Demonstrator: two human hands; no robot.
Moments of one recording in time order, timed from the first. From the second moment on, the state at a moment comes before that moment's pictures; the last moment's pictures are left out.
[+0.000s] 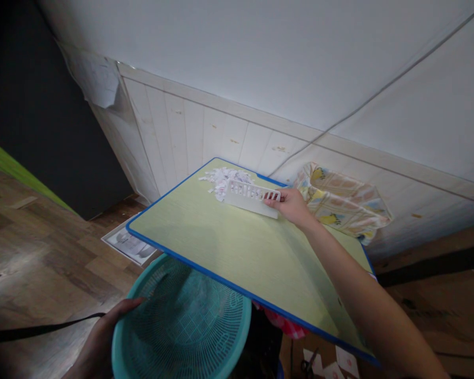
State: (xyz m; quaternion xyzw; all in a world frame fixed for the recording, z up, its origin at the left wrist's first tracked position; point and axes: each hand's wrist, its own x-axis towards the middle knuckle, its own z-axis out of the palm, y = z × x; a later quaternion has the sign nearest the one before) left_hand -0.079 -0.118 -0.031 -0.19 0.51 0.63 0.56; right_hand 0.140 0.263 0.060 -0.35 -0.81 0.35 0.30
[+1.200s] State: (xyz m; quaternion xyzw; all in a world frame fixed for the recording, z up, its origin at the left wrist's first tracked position) left_hand -0.086 -0.123 -0.043 -0.17 0.49 0.64 0.57; right_hand 0.091 0.231 0.043 -0.34 -0.84 0.26 0.32
